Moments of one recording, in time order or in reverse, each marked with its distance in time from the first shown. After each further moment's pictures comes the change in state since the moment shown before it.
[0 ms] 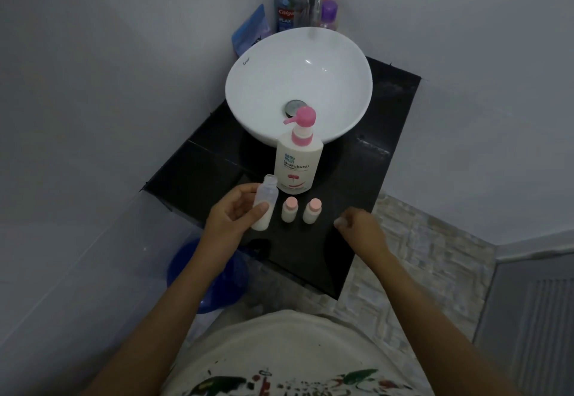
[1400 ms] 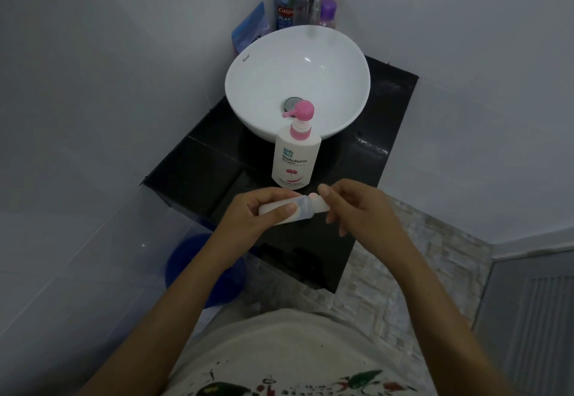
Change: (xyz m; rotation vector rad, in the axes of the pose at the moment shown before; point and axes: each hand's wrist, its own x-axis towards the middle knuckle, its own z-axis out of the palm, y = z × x) left_hand -0.014 0.023 0.018 0.039 -0.253 0.037; right_hand -0.095 -0.081 -0.089 0.451 -0.045 -0.315
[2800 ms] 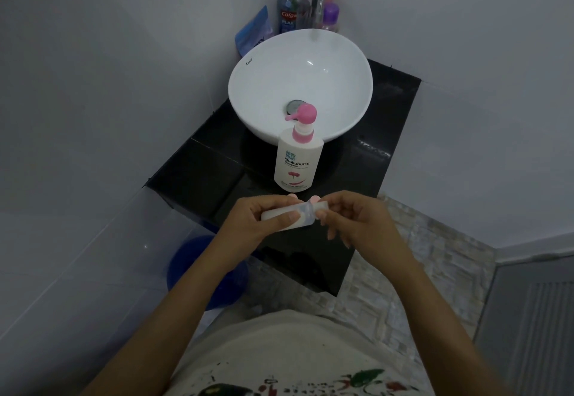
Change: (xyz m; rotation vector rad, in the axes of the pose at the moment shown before) left_hand -0.001 0.001 0.000 -0.002 -0.009 -0.045; right_hand -0.006 0.006 0.005 0.154 -0.089 -0.023
